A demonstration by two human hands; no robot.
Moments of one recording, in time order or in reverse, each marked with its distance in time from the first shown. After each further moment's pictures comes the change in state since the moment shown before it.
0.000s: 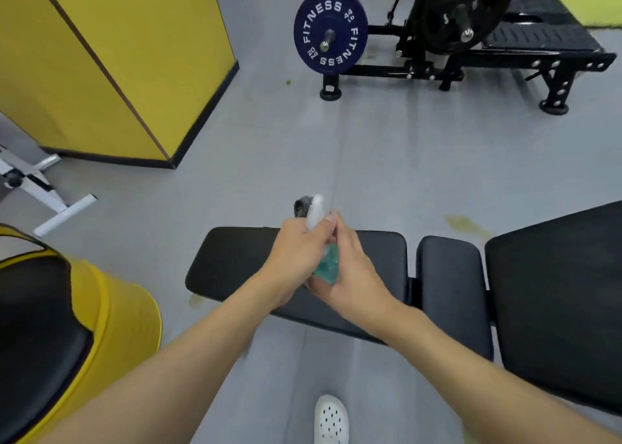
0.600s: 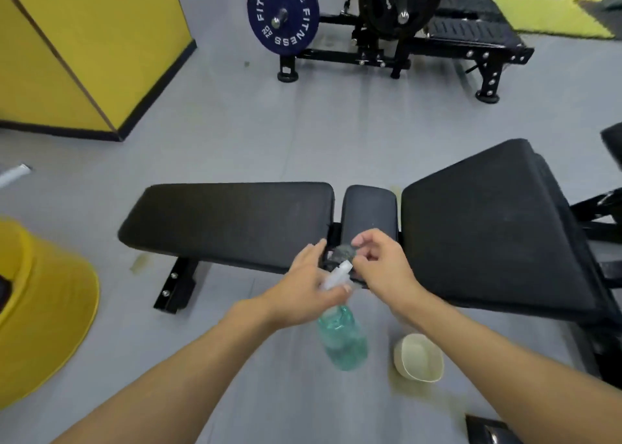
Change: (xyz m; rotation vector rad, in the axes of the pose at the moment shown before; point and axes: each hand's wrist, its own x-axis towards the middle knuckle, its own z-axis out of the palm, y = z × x) left_hand -0.128 -0.121 0.167 0.498 -0.429 0.176; right_hand -0.179 0.123 -0.103 0.213 0.247 0.341
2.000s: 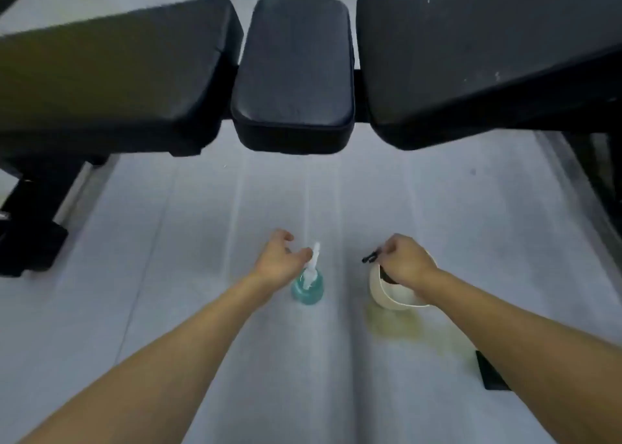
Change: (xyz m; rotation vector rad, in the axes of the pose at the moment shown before) left_hand 0.205 -0.271 0.321 -0.231 0.172 -0.382; right_hand 0.087 0.470 -0.051 -0.512 0.059 0.373
